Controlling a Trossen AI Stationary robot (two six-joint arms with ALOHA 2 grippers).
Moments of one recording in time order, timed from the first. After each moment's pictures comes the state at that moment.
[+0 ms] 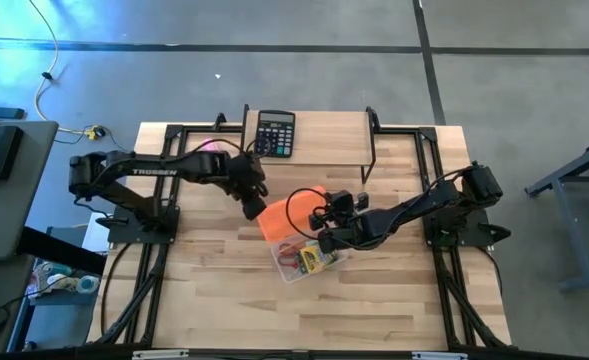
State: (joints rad) left arm 0.35 1.40 0.94 -0.63 0.14 -0.39; right arm 0.26 1.72 1.03 -0.37 1.10 1.12
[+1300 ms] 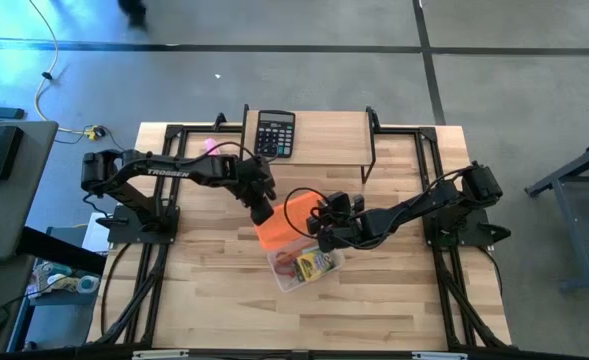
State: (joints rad) left arm 0.34 1.51 0.94 -0.49 0.31 -0.43; right arm 0.26 1.72 1.03 -0.32 0.96 1.13
